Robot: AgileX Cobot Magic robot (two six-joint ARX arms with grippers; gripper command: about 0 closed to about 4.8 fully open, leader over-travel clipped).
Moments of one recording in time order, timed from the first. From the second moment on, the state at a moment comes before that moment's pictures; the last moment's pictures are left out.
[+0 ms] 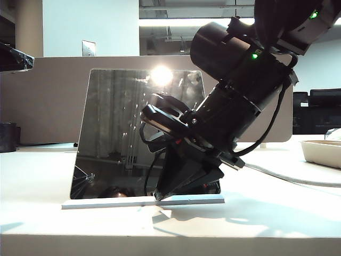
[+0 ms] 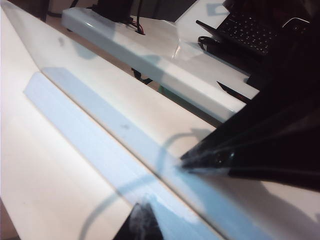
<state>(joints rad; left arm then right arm) -0.76 0.00 0.01 0.03 -0.02 -0.02 0.74 1.70 0.86 -0.08 -0.34 0.24</state>
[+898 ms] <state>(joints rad) -0.76 0.00 0.01 0.03 -0.02 -0.02 0.72 1.91 1.08 -0.01 -0.25 0.23</state>
